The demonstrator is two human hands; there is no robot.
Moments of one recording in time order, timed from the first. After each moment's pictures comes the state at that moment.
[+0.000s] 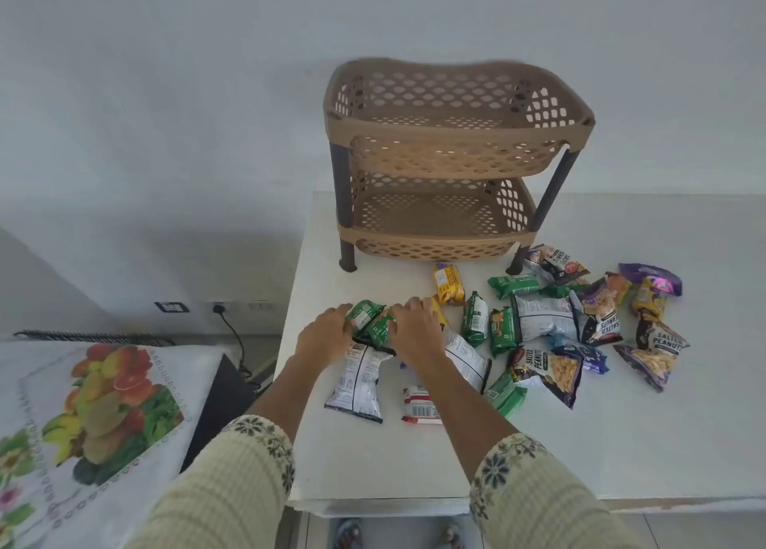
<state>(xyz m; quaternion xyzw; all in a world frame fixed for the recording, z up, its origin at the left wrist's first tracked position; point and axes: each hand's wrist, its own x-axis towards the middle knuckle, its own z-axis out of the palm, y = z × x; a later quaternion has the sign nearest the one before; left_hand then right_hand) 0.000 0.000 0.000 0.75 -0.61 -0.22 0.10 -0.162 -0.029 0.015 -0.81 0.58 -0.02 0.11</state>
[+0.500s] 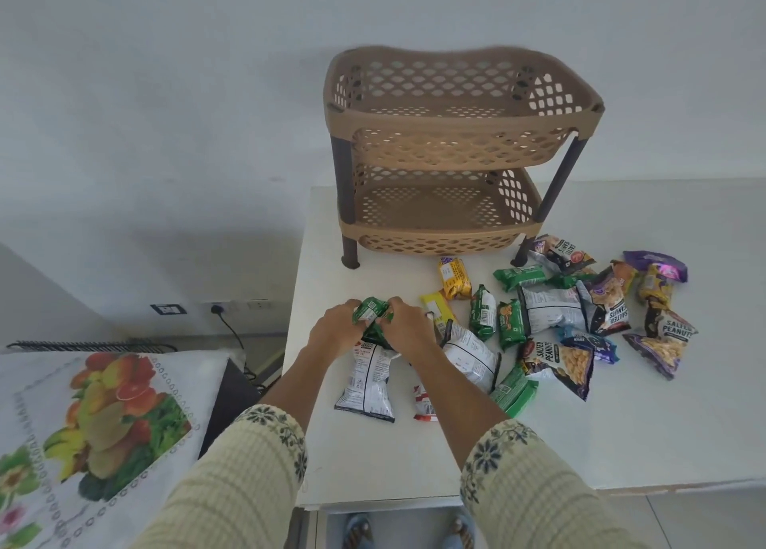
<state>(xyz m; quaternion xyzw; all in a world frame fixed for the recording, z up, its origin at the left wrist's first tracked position) 0.002 -0.017 0.000 0.75 -0.58 -0.31 0.13 -0.133 -0.041 0.007 -0.70 0.64 -0.05 0.32</state>
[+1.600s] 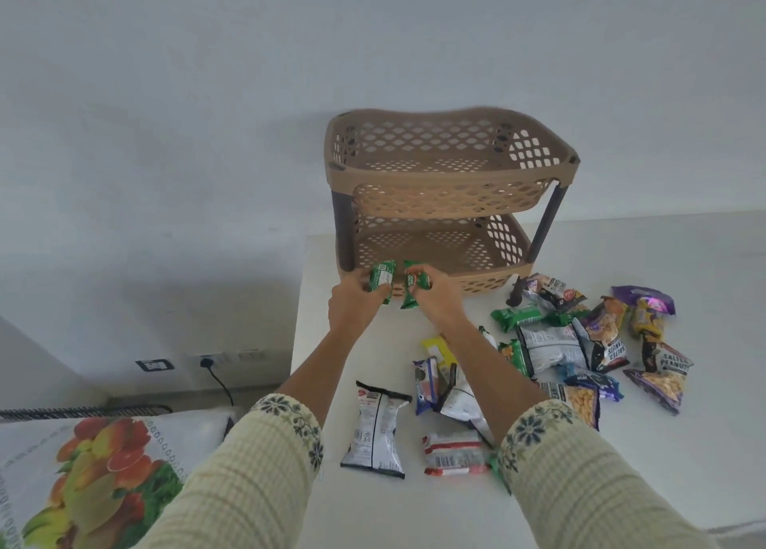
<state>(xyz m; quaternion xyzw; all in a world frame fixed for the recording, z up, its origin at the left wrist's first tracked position) -0.012 -0.089 0.069 0.72 -0.51 -0.26 0.39 -0.160 -0.116 0.077 -0.64 0.62 -0.32 0.33</state>
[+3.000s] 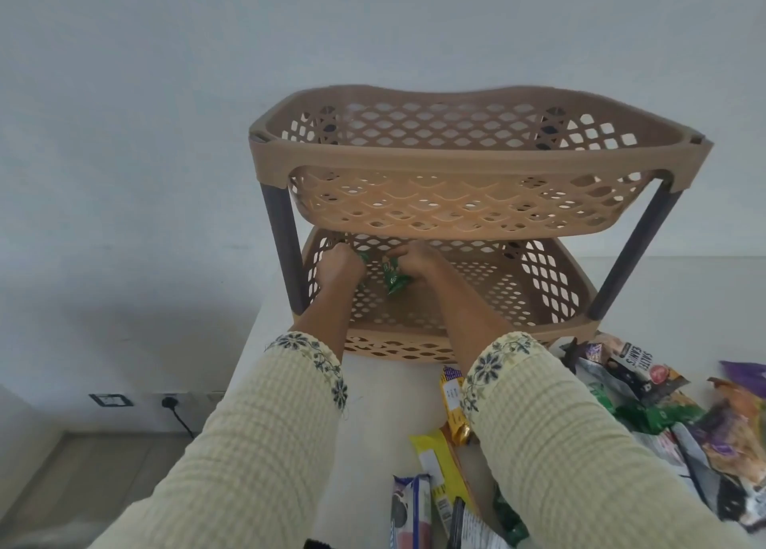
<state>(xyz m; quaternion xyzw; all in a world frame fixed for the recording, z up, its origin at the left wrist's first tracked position) 0.002 -0.333 0.010 0.84 -0.47 -0.18 0.21 -0.127 -0.384 0.011 -0.71 0.59 -0.15 0.35</state>
